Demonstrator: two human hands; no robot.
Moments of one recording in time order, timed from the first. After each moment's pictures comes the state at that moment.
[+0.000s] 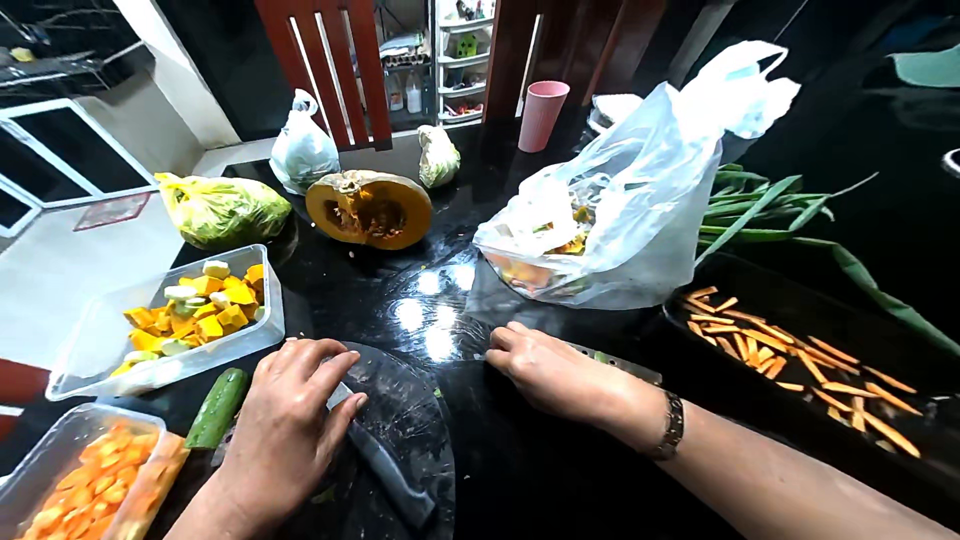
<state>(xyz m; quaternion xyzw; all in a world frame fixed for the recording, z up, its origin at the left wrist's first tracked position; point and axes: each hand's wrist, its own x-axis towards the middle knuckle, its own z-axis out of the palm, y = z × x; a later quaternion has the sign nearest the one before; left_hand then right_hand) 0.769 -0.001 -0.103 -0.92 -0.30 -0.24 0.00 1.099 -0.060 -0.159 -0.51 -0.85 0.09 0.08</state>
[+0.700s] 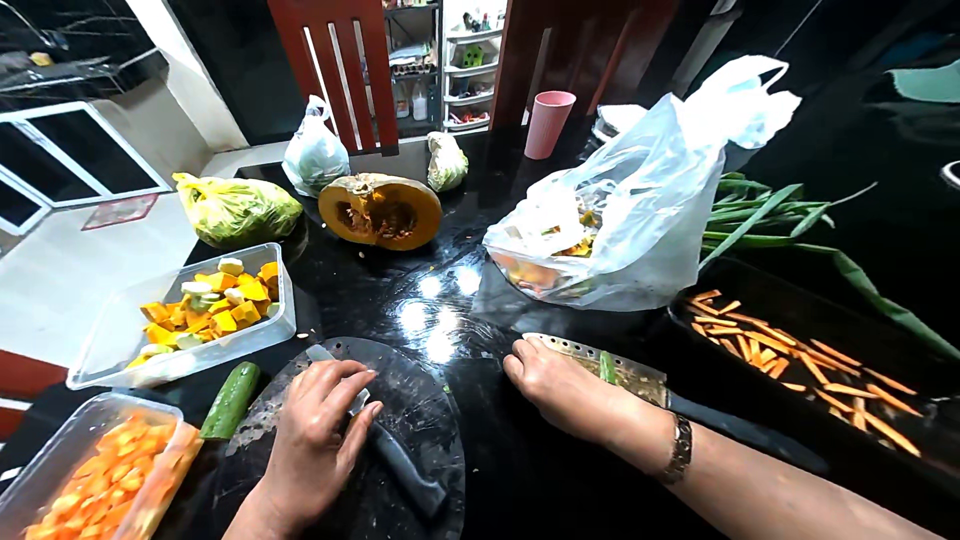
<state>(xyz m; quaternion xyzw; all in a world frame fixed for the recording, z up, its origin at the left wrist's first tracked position) 0.763 -0.014 -0.146 -0.89 -0.29 -0.34 -0.07 1.084 -0.085 -0.171 -0.54 -0.84 -0.05 0.09</state>
